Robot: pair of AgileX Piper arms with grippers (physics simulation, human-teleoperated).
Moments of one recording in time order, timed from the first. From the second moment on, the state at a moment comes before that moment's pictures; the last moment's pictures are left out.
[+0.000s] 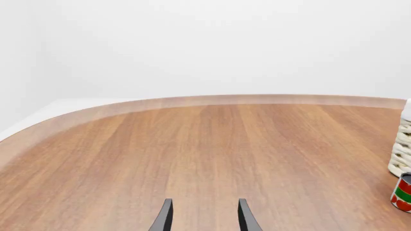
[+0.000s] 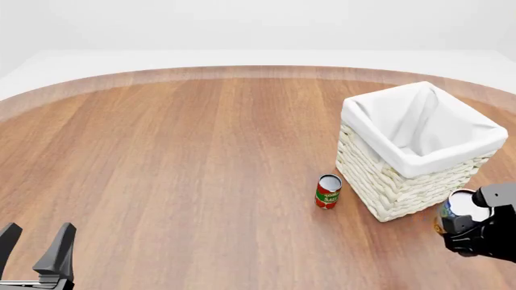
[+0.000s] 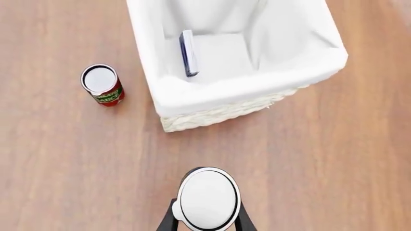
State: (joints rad) left arm 0.00 0.01 0.00 0.00 0.00; right arm -0.14 0.73 -0.56 0.68 -0.27
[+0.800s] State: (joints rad) left arm 0.00 0.01 0.00 0.00 0.00; right arm -0.12 0.76 -0.86 0.86 -0.30
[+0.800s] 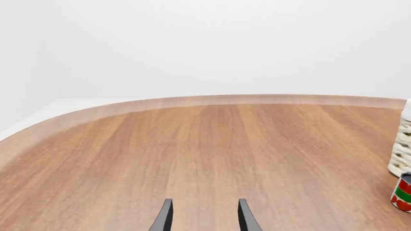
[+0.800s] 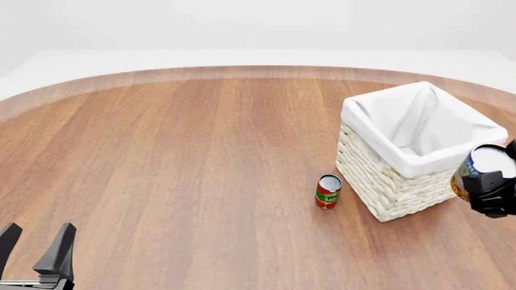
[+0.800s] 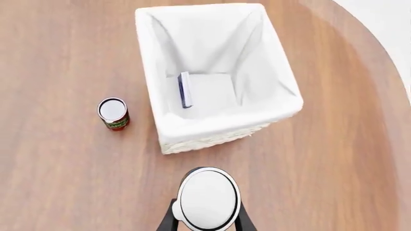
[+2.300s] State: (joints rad) left arm 0.00 0.01 0.00 0.00 0.00; right arm -0.12 1.08 -1.19 0.82 -0.35
